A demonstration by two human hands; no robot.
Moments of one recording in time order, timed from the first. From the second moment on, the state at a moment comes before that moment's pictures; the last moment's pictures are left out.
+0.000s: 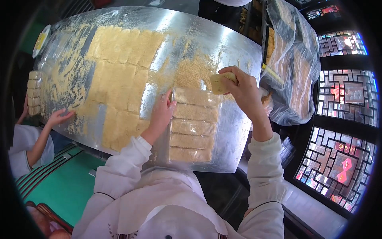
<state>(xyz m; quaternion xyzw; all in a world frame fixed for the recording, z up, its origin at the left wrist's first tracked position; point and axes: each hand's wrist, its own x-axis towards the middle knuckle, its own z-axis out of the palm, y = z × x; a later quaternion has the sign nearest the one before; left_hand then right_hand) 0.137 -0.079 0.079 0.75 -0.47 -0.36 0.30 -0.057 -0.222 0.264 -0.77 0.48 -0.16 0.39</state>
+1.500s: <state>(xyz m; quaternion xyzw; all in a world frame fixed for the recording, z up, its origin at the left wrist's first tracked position) 0.102 -0.088 0.088 0.63 -0.75 -0.19 0.09 -0.114 -0.147 0.109 -0.73 0.61 -0.27 0.14</state>
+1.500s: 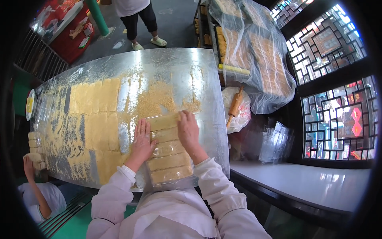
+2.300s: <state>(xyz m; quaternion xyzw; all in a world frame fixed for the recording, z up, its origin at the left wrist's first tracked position) 0.112 -0.077 0.076 0.63 -0.75 -0.15 0.11 -0.059 -0.112 0.098 -0.87 0.44 -0.08 0.20</state>
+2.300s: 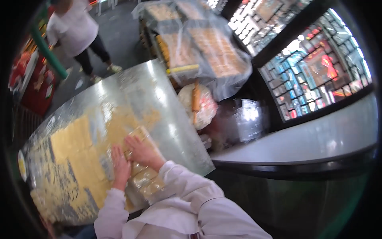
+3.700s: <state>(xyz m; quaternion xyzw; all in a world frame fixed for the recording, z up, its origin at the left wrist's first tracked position) 0.248 -0.005 0.085 0.62 -0.62 -0.33 0.35 0.196 -0.418 0.040 -0.85 0.46 0.01 0.25</state>
